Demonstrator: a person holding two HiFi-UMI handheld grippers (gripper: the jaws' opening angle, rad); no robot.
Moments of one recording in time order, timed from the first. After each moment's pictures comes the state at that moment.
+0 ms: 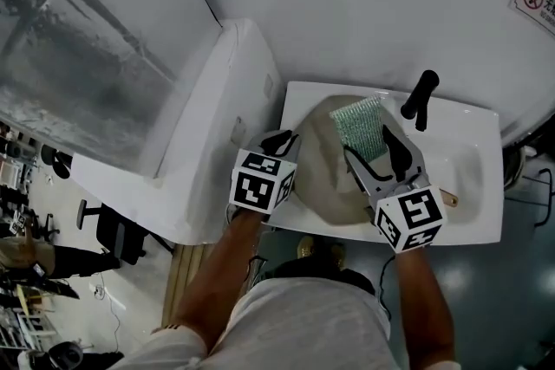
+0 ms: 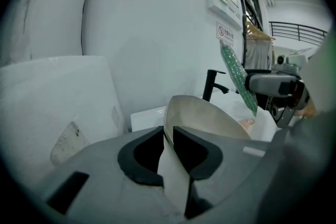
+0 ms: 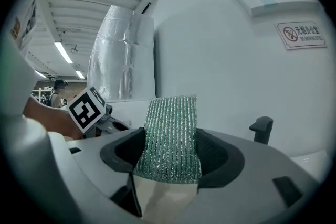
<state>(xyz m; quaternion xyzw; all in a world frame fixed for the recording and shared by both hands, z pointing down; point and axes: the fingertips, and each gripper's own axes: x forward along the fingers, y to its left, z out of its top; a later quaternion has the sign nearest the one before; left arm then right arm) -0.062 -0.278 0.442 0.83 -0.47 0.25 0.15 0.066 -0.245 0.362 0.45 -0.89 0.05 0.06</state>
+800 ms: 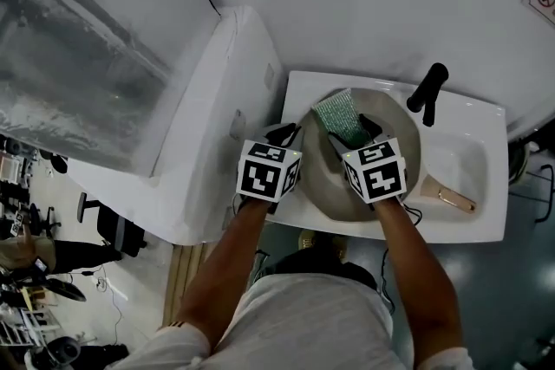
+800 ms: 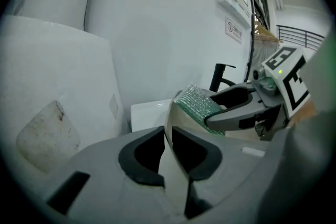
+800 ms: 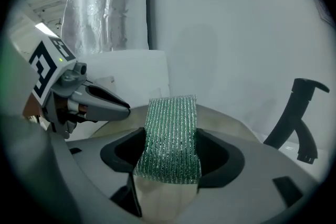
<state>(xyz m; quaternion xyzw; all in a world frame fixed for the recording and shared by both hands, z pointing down) -0.066 -0.292 0.473 0.82 -0.48 0.26 0.19 0.028 -0.302 0.471 0.43 -0.85 0.13 0.26</state>
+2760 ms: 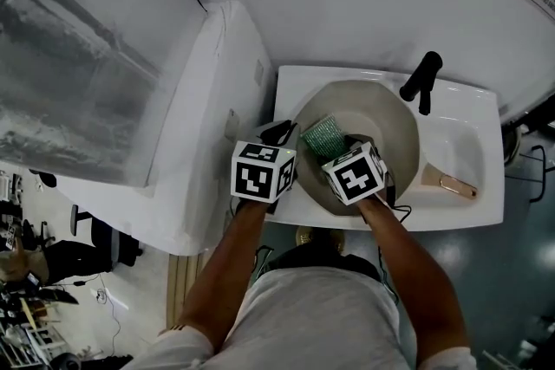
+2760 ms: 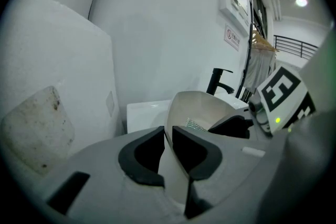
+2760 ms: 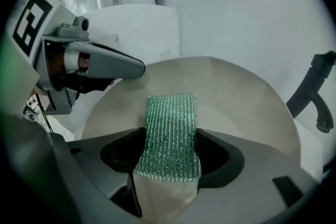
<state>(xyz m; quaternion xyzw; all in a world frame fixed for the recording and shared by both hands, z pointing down) -0.066 -0.292 0.477 0.84 -0.46 0.22 0.21 0.009 -0.256 0.535 0.39 -0.80 0.20 0.40</state>
